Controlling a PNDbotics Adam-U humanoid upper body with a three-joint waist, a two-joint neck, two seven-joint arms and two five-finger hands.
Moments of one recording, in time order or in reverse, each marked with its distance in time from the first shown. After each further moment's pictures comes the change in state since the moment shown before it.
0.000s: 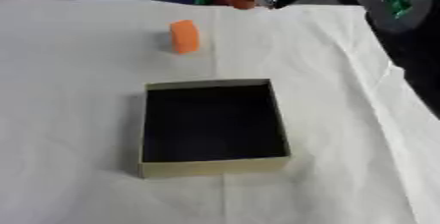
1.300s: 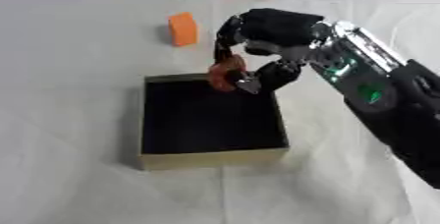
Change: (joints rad) left arm 0.001 0.000 0.000 0.000 0.000 0.002 -0.002; right arm 0.259 0.035 0.130 -0.108 0.072 -0.135 -0.124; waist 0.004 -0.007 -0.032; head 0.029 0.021
